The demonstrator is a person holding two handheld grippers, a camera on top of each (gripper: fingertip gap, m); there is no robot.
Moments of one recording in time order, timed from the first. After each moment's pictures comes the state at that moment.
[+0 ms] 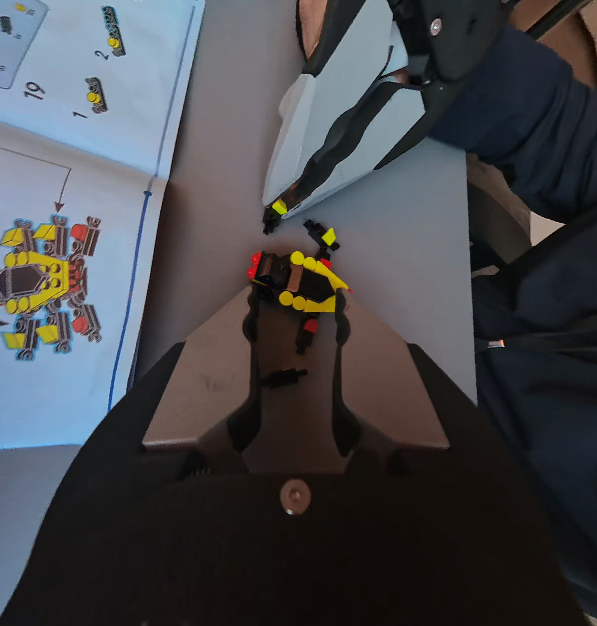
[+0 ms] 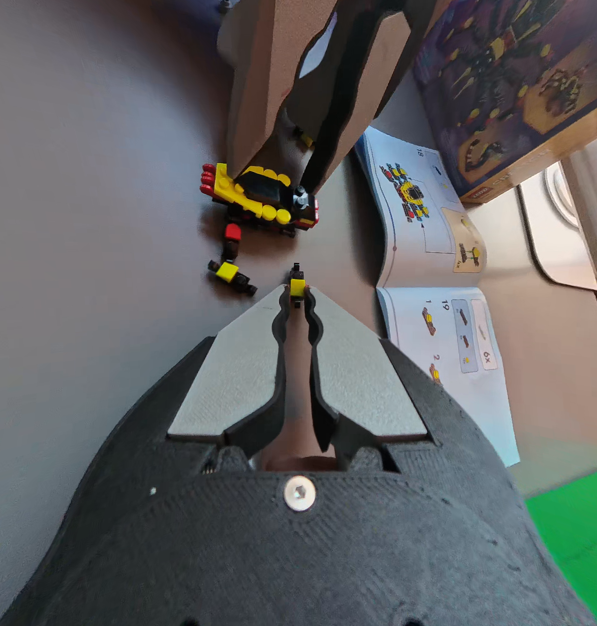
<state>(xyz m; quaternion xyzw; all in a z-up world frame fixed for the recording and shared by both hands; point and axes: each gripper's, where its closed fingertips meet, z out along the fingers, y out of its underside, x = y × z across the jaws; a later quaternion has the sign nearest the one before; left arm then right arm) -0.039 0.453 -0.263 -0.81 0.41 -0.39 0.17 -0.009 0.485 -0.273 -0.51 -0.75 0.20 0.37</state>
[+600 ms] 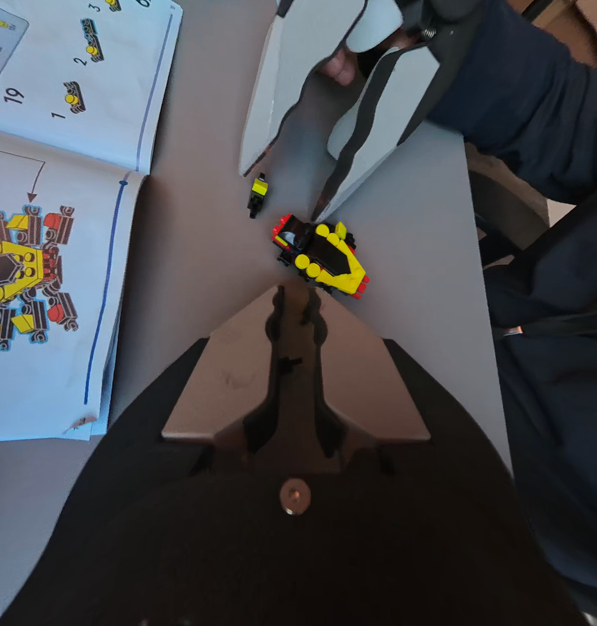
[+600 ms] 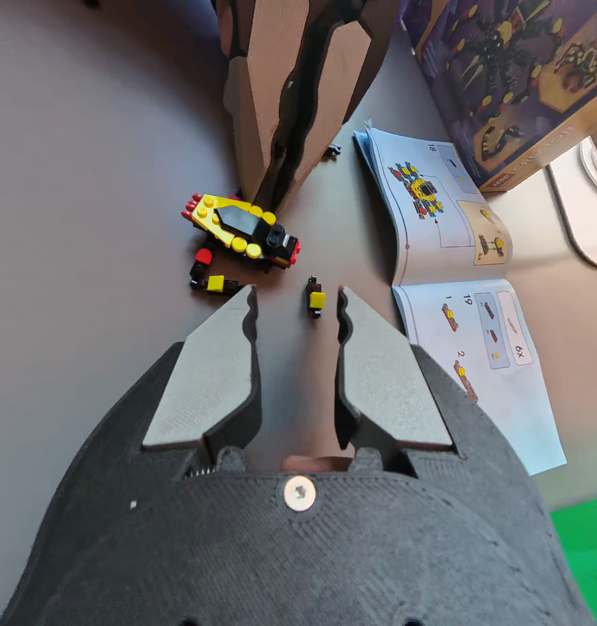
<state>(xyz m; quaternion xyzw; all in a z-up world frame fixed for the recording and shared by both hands) -0.042 0.443 -0.267 -0.79 0.43 -0.38 0.21 -0.007 0.473 -0.265 -0.54 -0.73 0.25 0.34</state>
